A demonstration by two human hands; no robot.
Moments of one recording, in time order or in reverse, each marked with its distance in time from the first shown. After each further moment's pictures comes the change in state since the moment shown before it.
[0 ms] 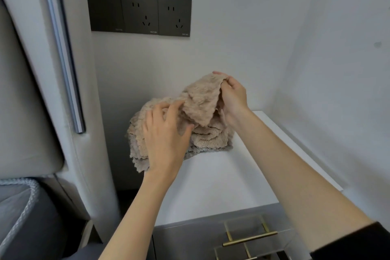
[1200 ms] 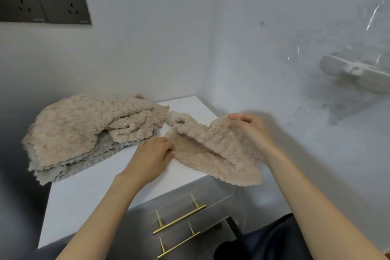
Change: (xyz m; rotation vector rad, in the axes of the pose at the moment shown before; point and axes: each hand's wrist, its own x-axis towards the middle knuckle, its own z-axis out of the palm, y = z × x) left_hand -0.051 0.067 0.084 0.005 -0.771 0.481; right_hand -0.073 -0.008 -0.255 -0.554 0.214 0.122
